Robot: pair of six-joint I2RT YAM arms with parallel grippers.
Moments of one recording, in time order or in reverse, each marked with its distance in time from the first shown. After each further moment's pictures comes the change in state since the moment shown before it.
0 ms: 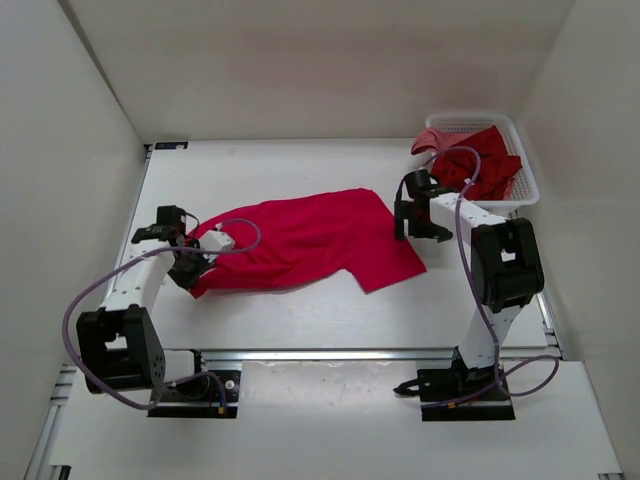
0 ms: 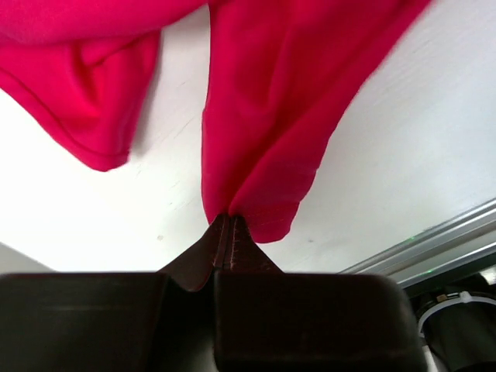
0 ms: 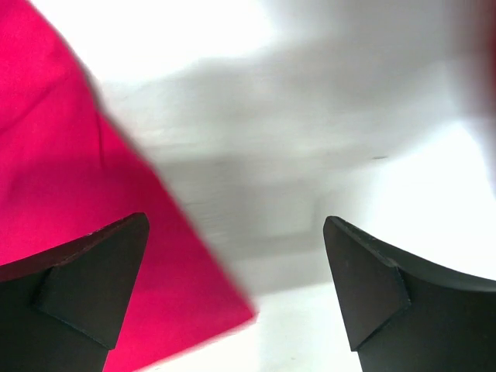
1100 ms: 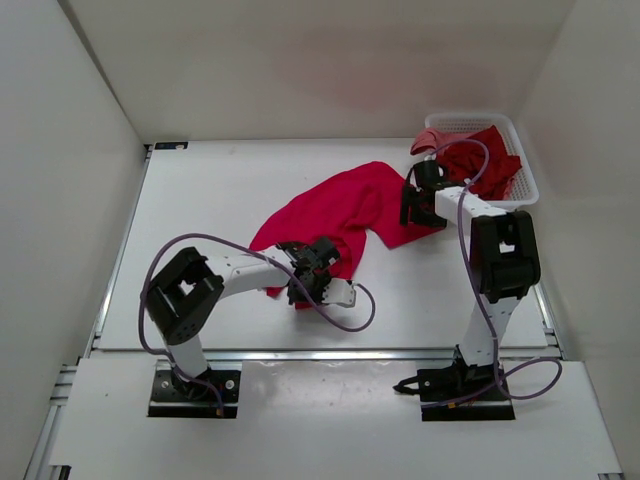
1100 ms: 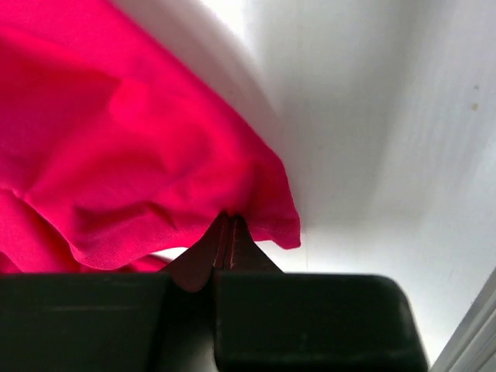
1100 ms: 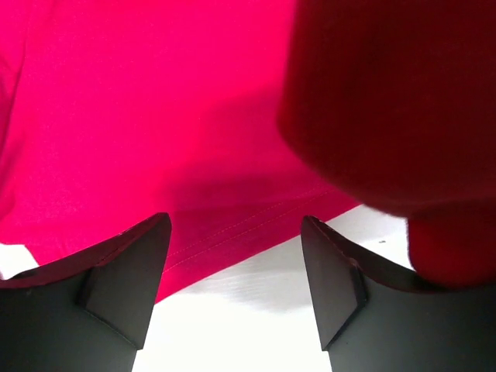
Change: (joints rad) left arm -0.963 0.453 0.189 0.261 -0.088 -0.058; right arm -0.076 0.076 0.067 0.129 -0.108 0.001
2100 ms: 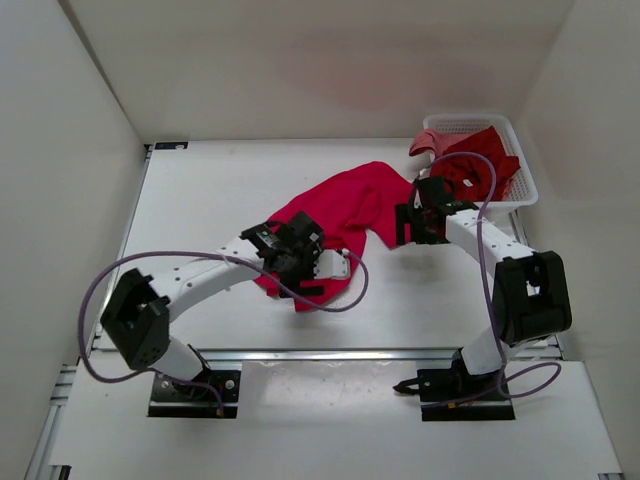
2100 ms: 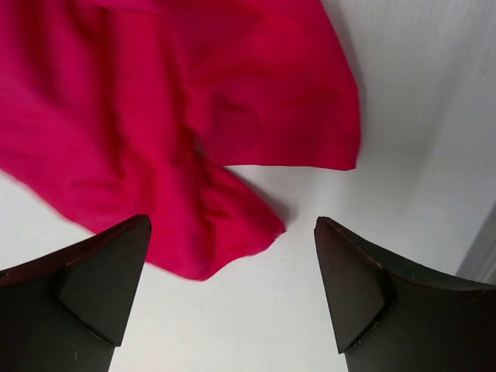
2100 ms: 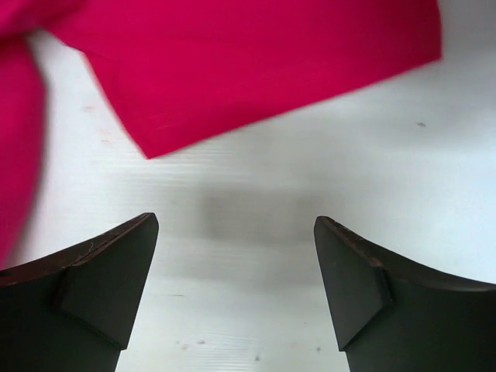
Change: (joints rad) left arm 0.074 -0.264 0.095 -0.122 0.006 -0.084; right arm 0.071 -0.333 -0.233 -0.057 -0.126 -0.077
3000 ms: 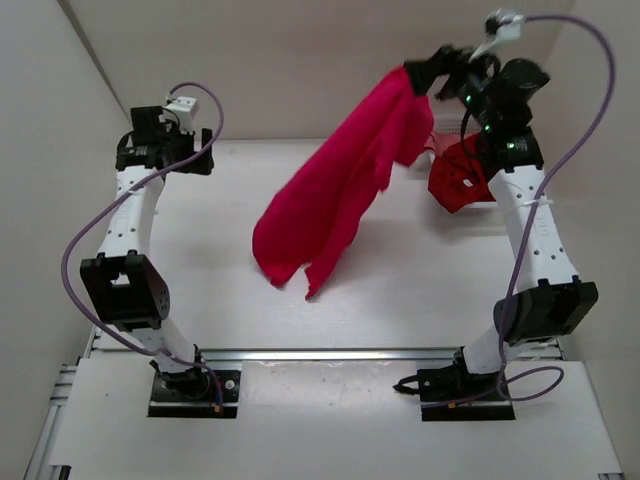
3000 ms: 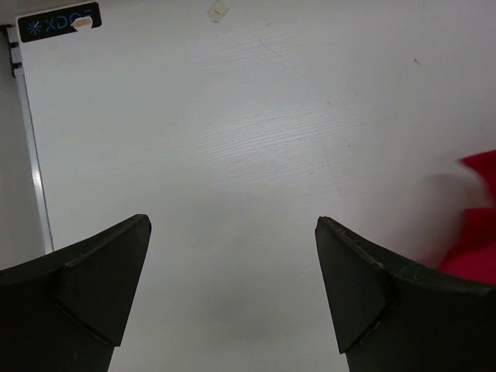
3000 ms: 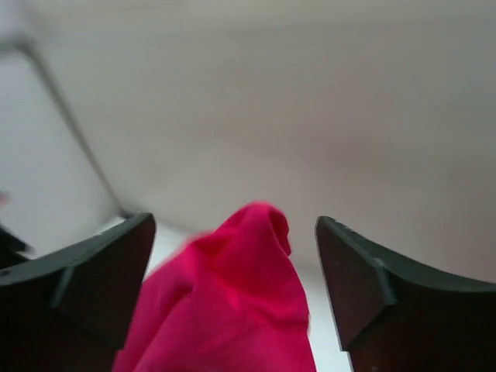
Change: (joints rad) left arm 0.928 0.205 0.516 0.167 0.178 -0.569; right arm -0.100 0.013 0.825 0.540 -0.431 0.119
